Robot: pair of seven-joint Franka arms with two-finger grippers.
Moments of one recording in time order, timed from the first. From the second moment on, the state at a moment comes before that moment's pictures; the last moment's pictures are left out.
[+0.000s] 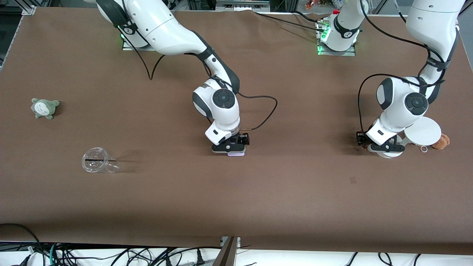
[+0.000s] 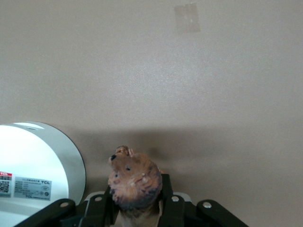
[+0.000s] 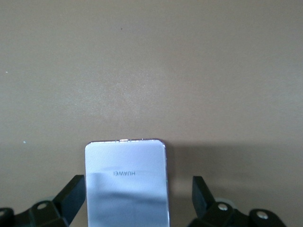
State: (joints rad) left arm 0.10 0.41 -0.03 -2.19 0.06 2.67 0.05; right arm 0.72 0.94 0.00 -1.29 -0.16 2.42 0.84
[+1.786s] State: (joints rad) left arm 0.11 0.31 -0.15 -1.42 0.06 1.71 -0.09; right arm 0.62 0.87 -0.06 -1.25 -0.10 2.27 0.66
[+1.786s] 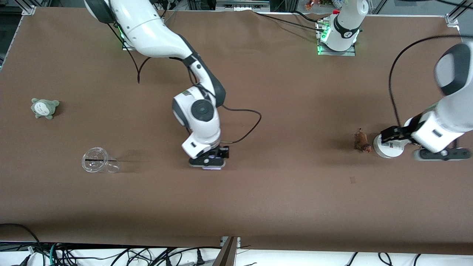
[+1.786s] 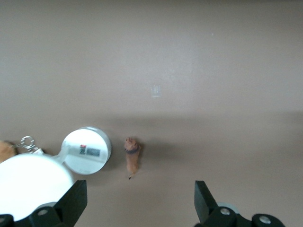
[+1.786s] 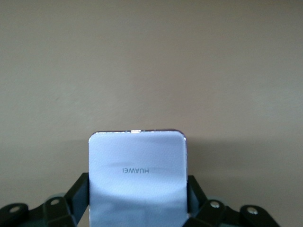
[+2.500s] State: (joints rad) left arm 0.12 0.31 -0.14 -1.24 0.06 1.51 -0.09; right arm 0.31 0.82 -0.07 -1.36 0.05 2.24 0.27
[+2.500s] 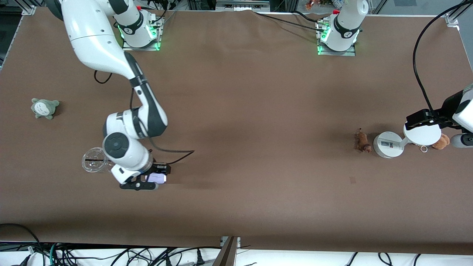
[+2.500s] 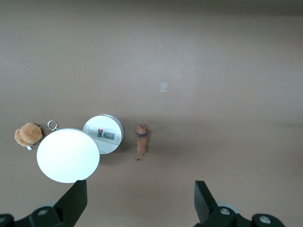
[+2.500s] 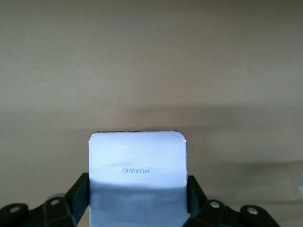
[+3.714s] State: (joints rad) left arm 0.12 0.19 -0.12 -1.39 0.02 1.48 -0.11; right arm 0.30 0.55 -0.09 -1.56 0.08 2.20 0.16
